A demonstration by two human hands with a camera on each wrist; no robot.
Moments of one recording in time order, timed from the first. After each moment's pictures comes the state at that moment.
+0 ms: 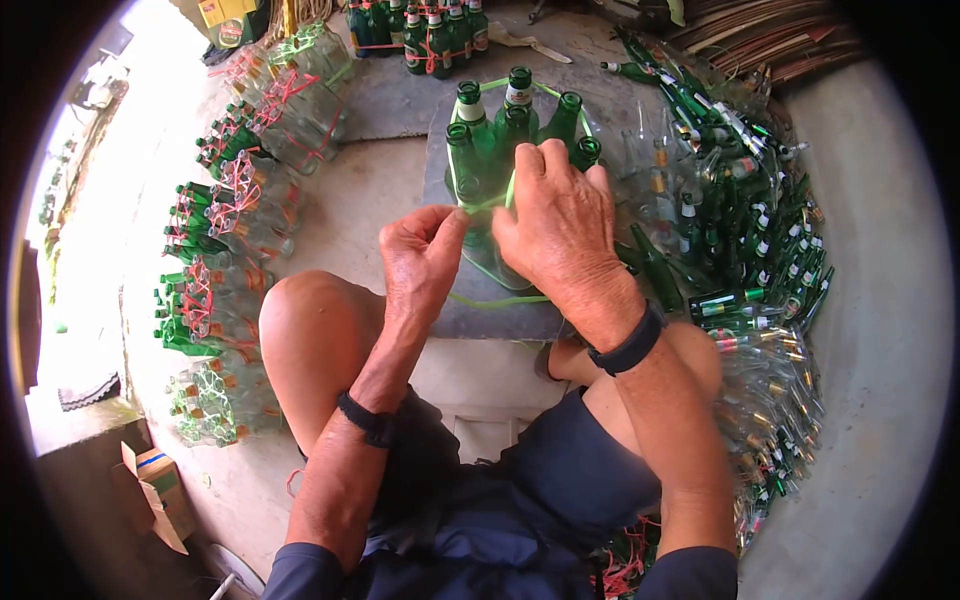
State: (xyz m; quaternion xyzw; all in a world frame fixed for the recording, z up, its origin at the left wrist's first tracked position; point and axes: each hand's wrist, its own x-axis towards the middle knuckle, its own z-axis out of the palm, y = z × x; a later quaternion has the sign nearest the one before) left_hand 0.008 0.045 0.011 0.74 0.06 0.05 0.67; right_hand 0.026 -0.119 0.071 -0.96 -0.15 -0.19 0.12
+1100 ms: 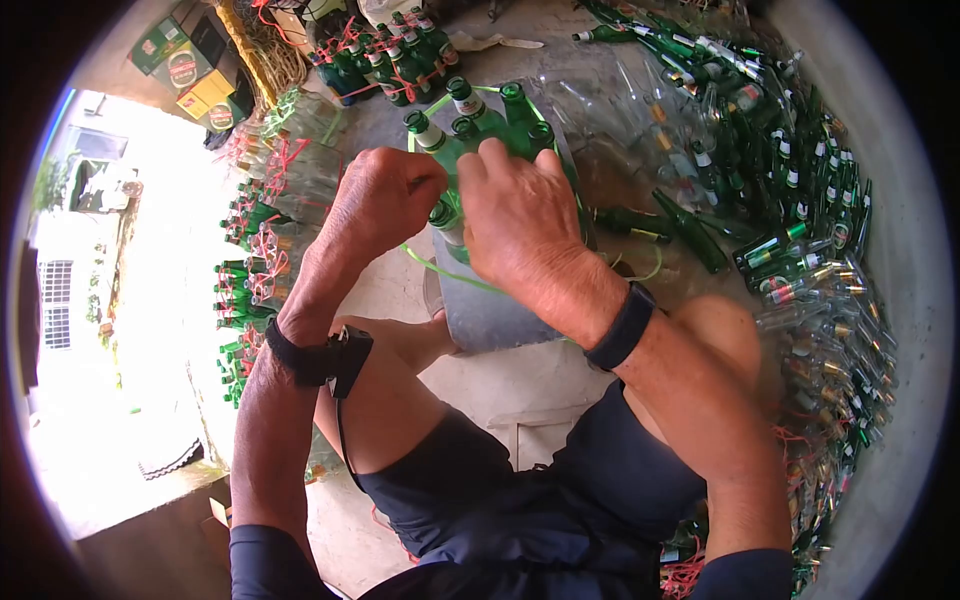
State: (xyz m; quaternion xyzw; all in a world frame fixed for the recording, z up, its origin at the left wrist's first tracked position) left_hand 0.111 0.058 0.095 0.92 -0.32 0.00 0.23; right_hand 0.028 -0.120 0.062 -0.96 -0.13 -0.19 0.19
